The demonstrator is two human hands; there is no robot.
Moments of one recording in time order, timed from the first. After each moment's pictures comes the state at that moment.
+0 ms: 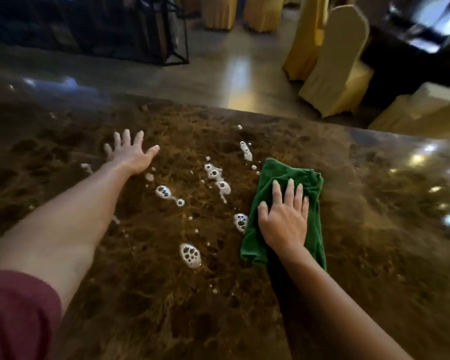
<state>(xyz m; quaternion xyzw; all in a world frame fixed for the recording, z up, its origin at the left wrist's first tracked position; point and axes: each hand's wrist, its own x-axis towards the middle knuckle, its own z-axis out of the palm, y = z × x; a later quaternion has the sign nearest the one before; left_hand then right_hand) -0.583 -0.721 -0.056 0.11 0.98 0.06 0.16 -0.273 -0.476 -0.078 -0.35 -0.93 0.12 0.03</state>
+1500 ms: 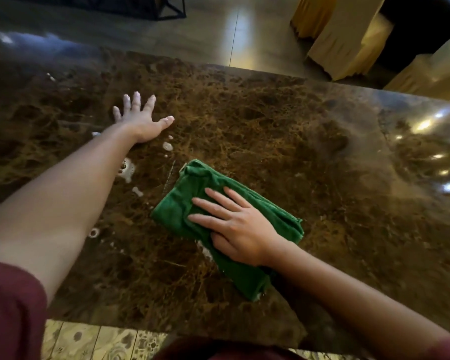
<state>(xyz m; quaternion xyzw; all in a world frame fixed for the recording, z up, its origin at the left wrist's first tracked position) -0.599 -0.740 -0.052 0.18 0.96 0.05 0.21 -0.274 -0.585 -0.072 0.18 -0.97 0.16 -0.04</state>
